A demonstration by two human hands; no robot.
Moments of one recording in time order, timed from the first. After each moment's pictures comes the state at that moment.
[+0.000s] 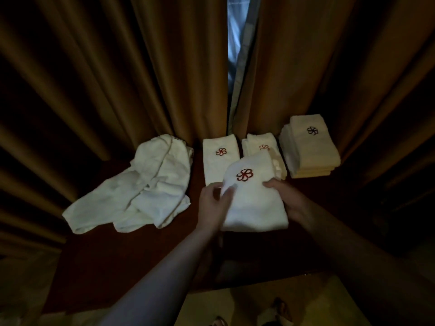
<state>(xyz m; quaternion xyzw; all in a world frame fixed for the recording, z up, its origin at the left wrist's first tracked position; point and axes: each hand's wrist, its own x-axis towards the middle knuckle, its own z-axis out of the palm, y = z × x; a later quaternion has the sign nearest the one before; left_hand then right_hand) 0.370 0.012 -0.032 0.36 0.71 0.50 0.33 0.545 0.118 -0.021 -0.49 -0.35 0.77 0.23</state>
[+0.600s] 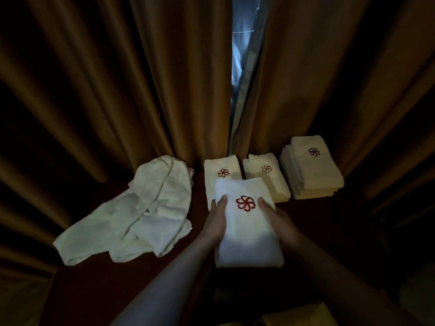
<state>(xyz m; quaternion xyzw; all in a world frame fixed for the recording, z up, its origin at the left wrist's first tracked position) 0.330 0.065 -0.062 0.21 0.63 0.50 0.55 0.499 0.110 -0.028 -0.55 -0.35 0.70 0.30</state>
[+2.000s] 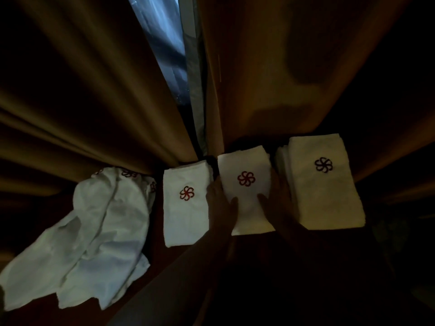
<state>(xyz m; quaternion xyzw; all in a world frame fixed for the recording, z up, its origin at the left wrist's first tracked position) 0.394 0.327 -0.165 0.39 0.81 0.31 0.31 0.532 0.392 -0.163 -0.60 -0.71 0.34 0.15</state>
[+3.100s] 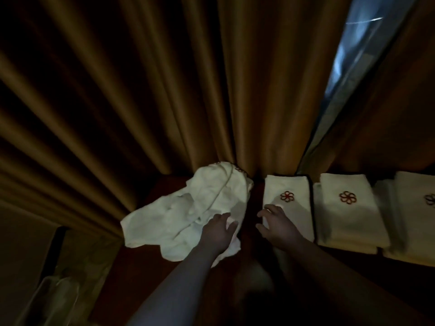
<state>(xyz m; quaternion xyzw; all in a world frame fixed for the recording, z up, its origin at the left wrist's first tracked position) 0.183 0.066 -0.081 0.42 0.86 0.14 0.26 0.334 0.204 -0.086 -0.33 -0.90 0.28 0.01</state>
